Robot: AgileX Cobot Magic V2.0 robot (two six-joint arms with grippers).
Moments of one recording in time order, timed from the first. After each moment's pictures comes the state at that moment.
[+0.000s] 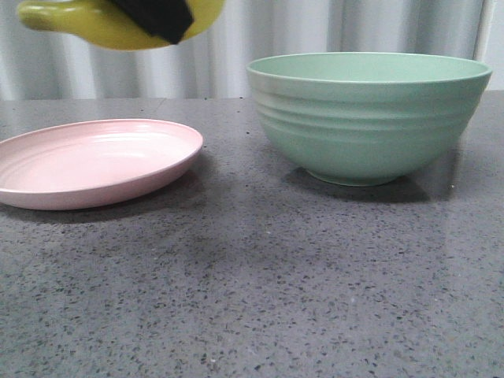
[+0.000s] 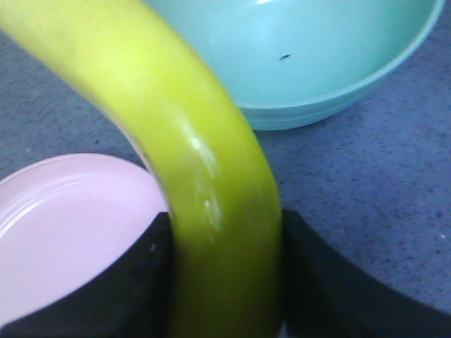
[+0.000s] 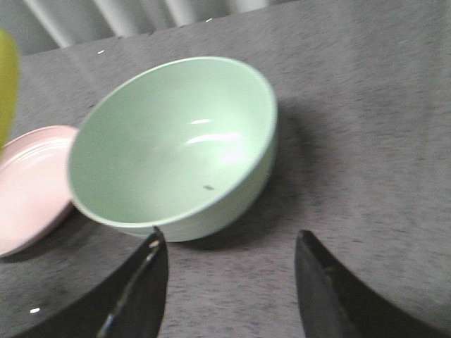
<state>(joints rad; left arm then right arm) -0.85 1.29 -1.14 0.04 0.70 0.06 0.09 0.59 -0.76 0.24 0.71 0.05</state>
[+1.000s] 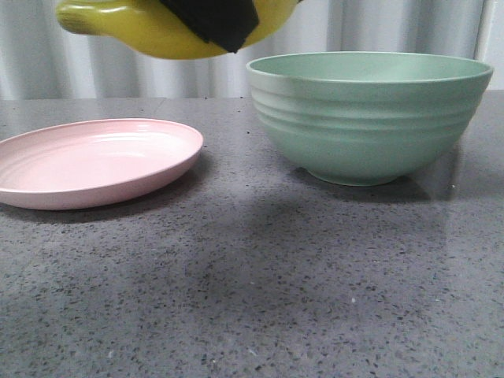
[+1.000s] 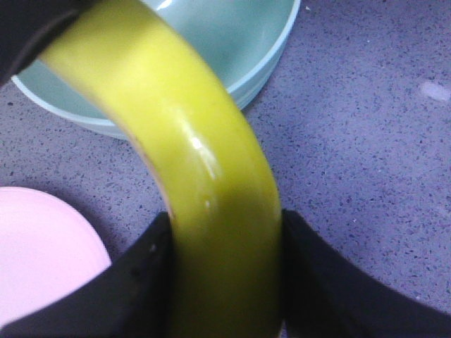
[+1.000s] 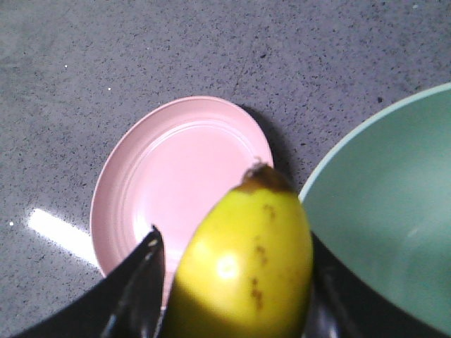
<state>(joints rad) -0.99 1.29 -1.14 0.04 0.71 0.06 0.45 1.44 -1.29 0.44 0.59 0.02</state>
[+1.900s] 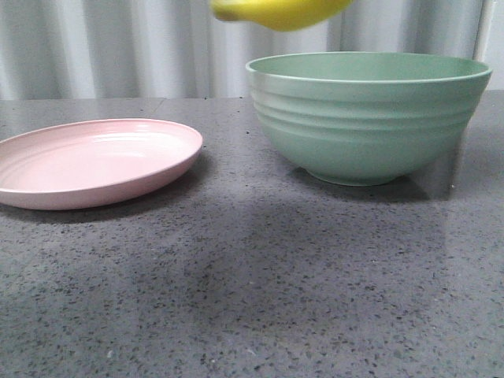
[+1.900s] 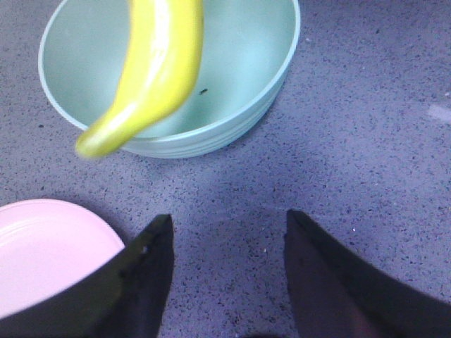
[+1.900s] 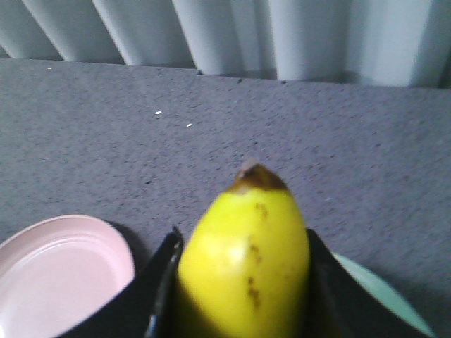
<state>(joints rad) -0.99 1.22 -1.15 0.05 0.72 0.06 0.31 1.43 -1.39 0.17 0.52 0.01</state>
